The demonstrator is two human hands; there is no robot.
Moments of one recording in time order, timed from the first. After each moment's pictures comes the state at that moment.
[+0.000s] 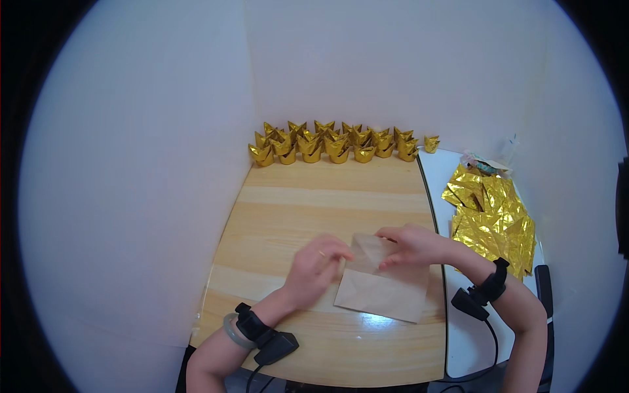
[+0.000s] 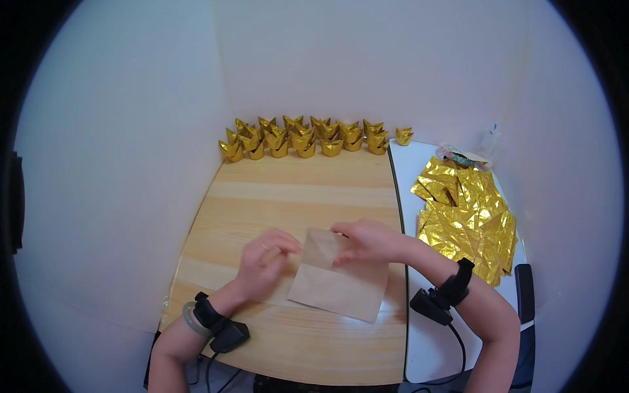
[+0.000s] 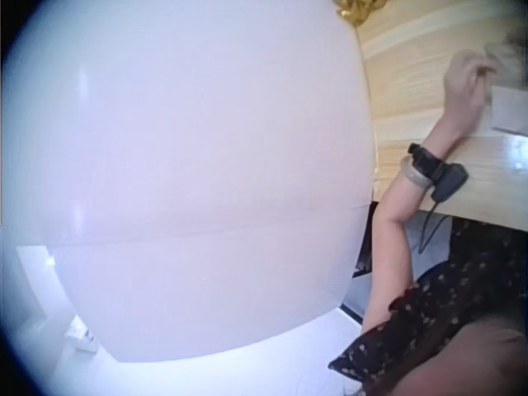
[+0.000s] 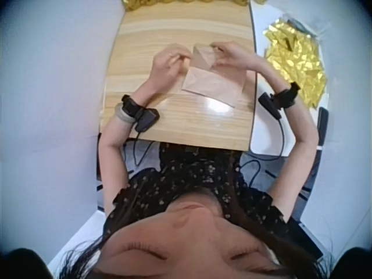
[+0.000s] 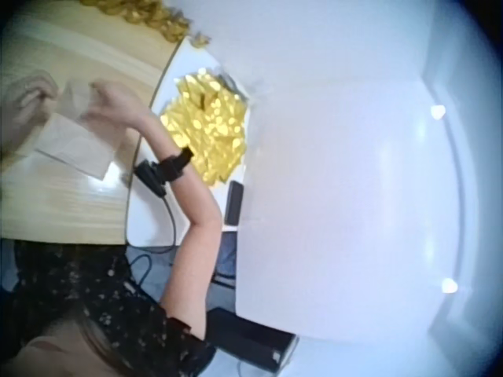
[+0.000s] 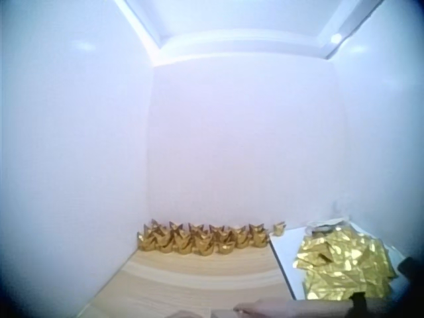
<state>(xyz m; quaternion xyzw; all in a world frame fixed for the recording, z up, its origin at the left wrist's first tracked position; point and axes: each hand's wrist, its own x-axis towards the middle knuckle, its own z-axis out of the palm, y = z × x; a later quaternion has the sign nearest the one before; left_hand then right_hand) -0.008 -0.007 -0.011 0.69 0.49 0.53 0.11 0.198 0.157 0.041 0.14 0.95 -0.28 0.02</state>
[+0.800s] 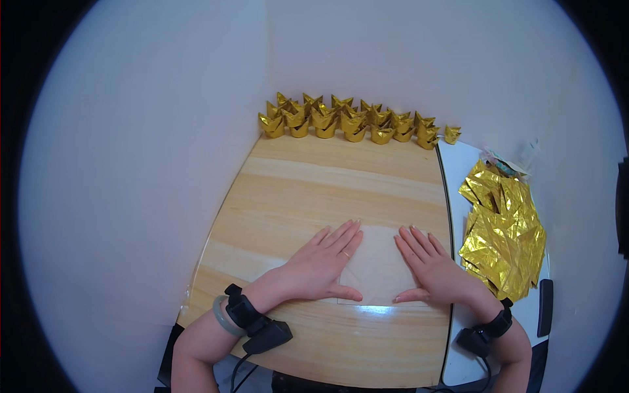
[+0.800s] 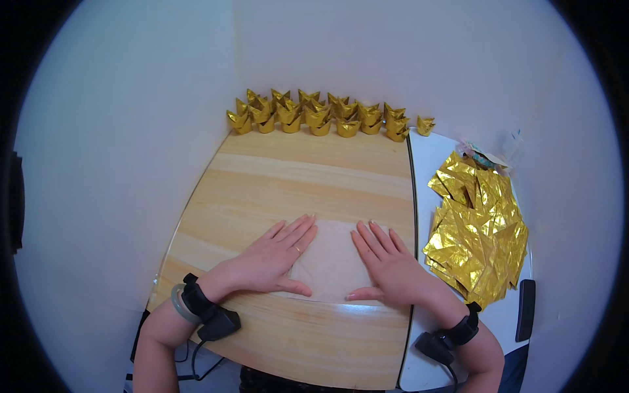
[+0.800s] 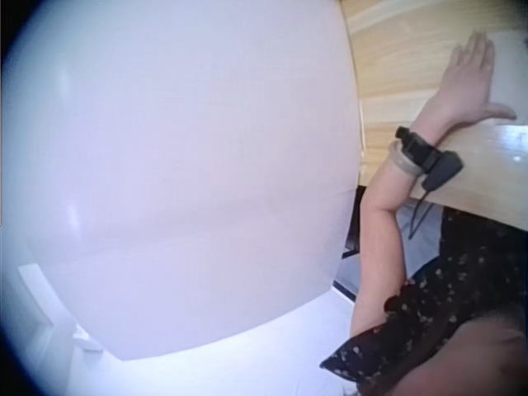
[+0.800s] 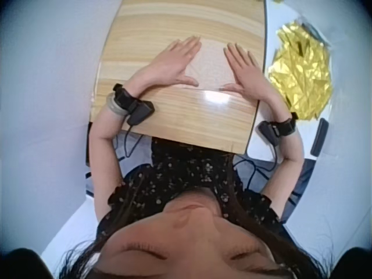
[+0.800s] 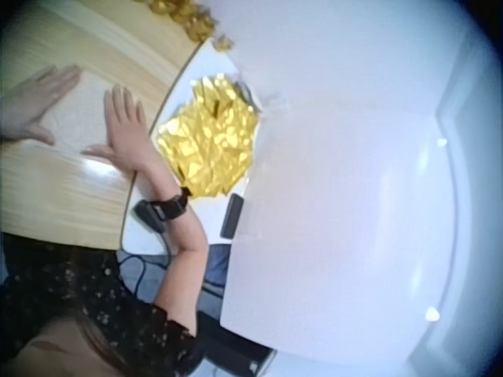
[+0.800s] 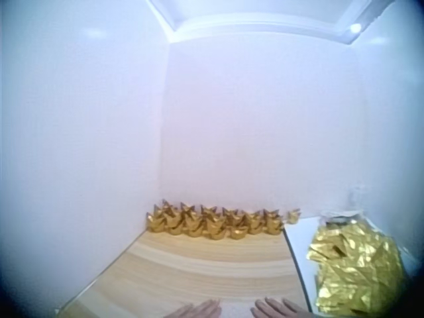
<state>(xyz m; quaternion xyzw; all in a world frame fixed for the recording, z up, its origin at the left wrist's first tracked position) -0.002 -0.015 -0.011 0.80 0.59 0.10 0.08 0.244 0.121 0.006 0.13 0.99 -0.06 0.05</state>
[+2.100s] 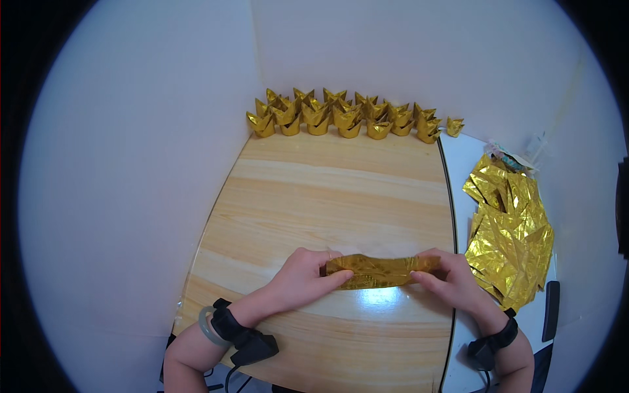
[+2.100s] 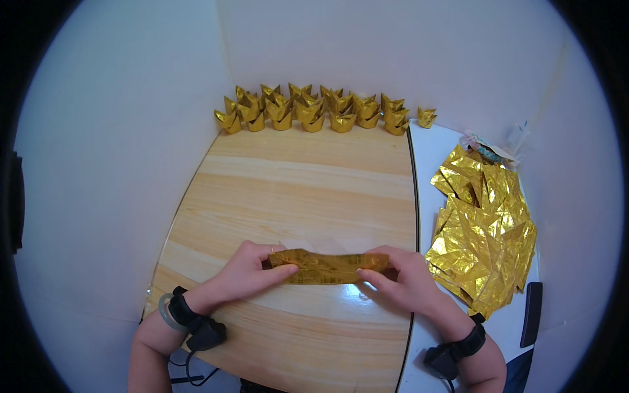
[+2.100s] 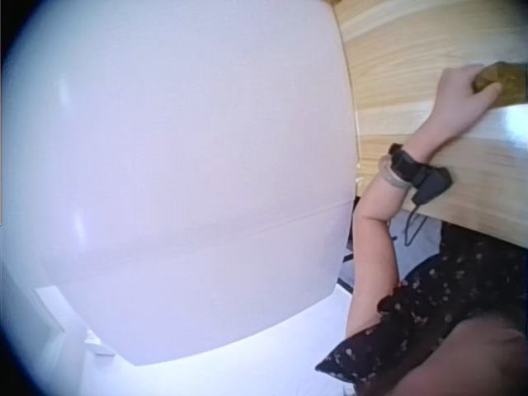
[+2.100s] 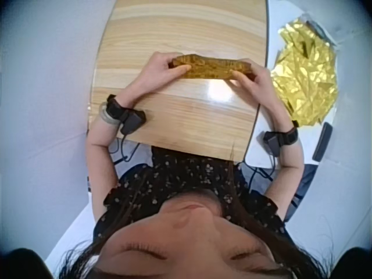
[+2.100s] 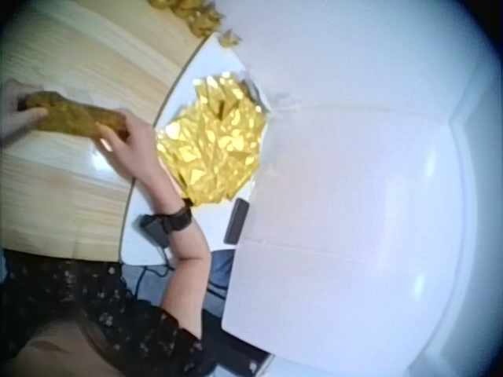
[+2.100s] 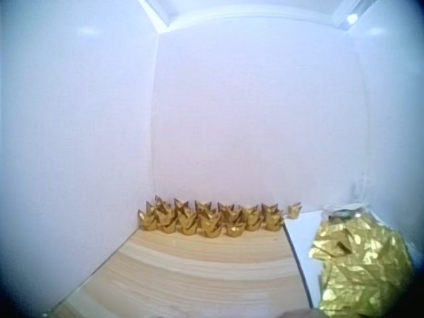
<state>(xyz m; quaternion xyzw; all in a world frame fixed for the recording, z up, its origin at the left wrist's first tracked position) 0.003 -0.016 0.009 0.54 0.65 0.33 0.41 0.256 0.125 0.000 0.22 0.87 -0.40 -0.19</state>
